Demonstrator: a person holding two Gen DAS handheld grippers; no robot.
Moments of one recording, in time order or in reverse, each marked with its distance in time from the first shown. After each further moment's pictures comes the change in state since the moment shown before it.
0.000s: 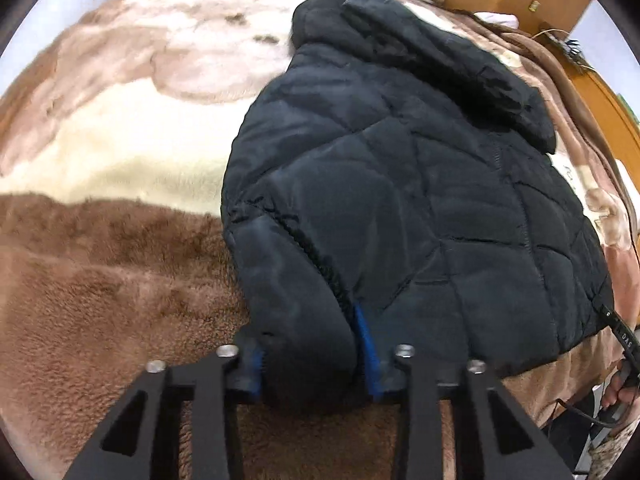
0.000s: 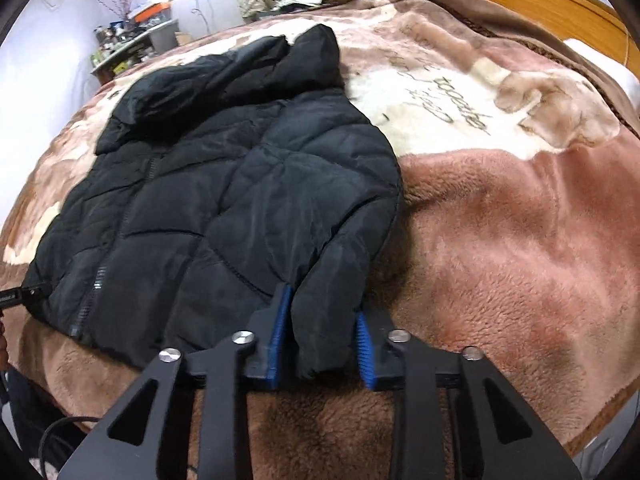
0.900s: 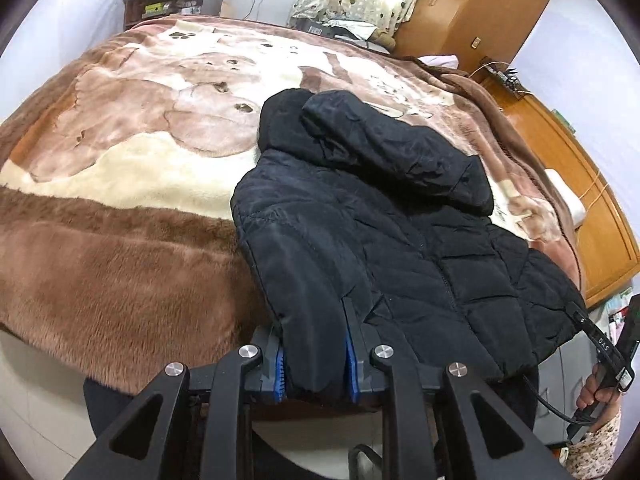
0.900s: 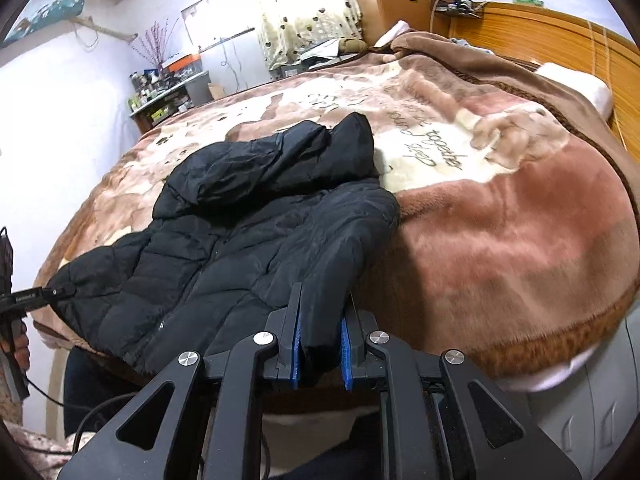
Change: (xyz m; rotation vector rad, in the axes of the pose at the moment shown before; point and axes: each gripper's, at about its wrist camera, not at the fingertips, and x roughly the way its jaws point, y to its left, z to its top) left arm -0.148 0.001 -0.065 0.034 -0.161 -0.162; right arm -0.149 0.007 -0.050 0.043 -0.172 0.108
